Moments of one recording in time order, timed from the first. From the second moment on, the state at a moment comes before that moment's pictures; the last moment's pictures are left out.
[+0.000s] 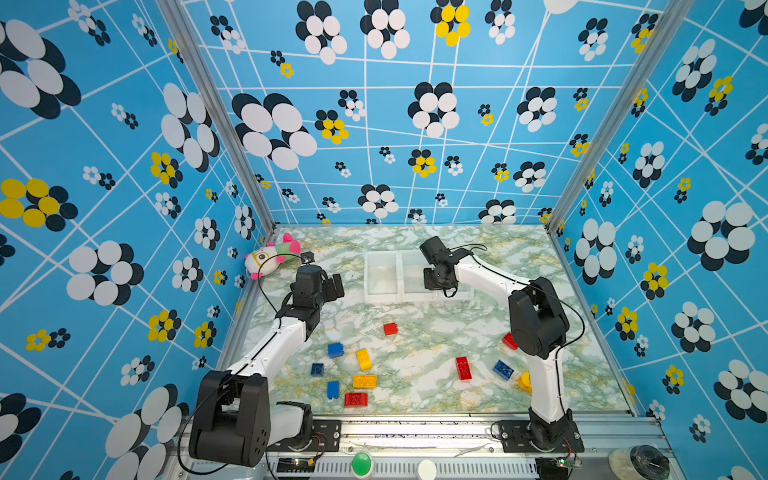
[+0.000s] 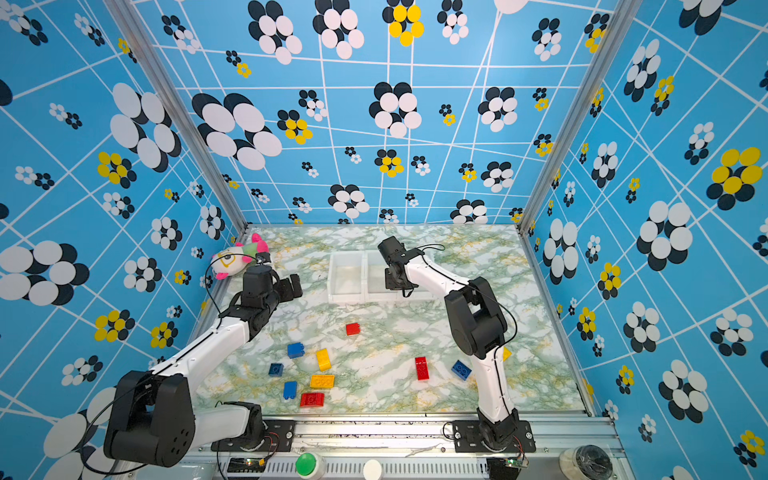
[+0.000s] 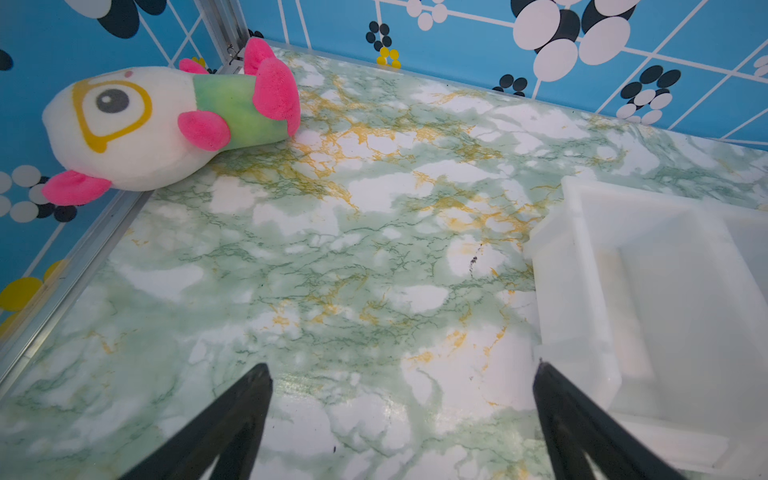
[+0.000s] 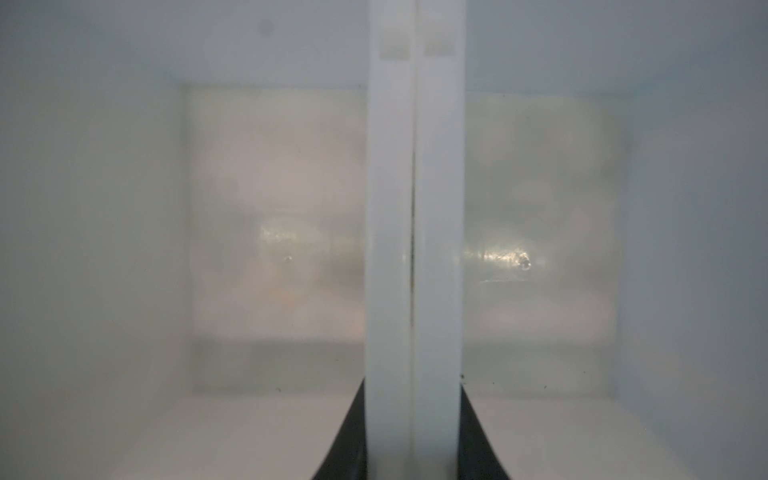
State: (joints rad) left arm -0.12 1.27 0.71 -0.02 -0.16 -0.25; right arm 0.58 2.11 1.67 -0.74 0.21 0.45
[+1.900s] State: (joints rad) left arm -0.38 1.13 0.71 -0.21 -0.25 -0.32; right arm 0.12 1.53 0.89 -0.79 0.05 0.45
